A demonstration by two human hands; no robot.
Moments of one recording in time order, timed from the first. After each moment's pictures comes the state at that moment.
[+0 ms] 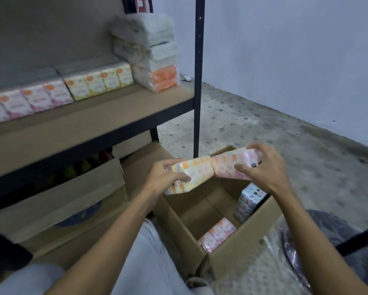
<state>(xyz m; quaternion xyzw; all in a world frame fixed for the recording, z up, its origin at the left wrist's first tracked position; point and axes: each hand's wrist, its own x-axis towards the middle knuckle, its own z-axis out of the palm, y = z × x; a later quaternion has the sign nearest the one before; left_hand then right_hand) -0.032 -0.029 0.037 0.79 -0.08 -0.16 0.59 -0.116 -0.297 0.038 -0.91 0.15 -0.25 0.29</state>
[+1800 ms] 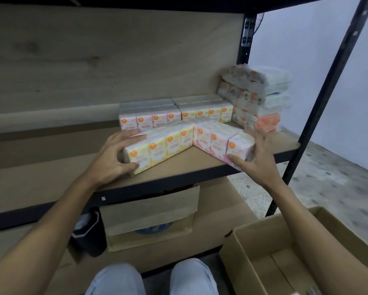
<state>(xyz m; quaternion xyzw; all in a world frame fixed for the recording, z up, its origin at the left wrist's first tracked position) 0.020 0.310 0.156 0.91 -0.17 0.17 0.33 0.053 -0.077 0.131 -0.85 -0.14 -0.25 0.44</state>
